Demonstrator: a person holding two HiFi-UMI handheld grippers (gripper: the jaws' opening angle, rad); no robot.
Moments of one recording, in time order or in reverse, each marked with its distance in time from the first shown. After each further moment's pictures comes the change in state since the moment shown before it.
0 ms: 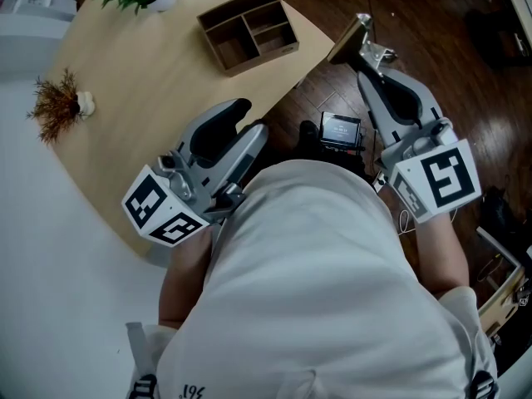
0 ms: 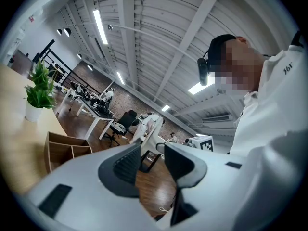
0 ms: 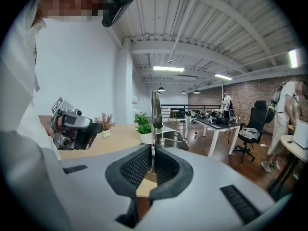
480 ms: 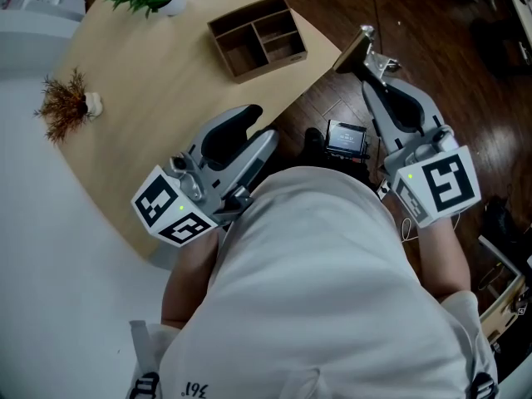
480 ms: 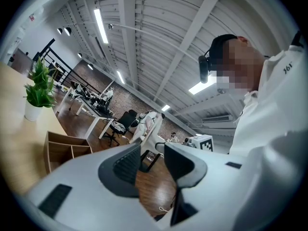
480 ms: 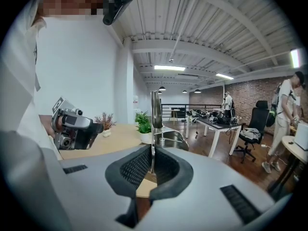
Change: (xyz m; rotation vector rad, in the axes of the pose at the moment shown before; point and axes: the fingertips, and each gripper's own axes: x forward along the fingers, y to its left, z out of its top) left arm 0.002 -0.001 0.000 -0.007 0.003 -0.005; right arm 0.001 0.001 0.002 -0.008 0.008 0.009
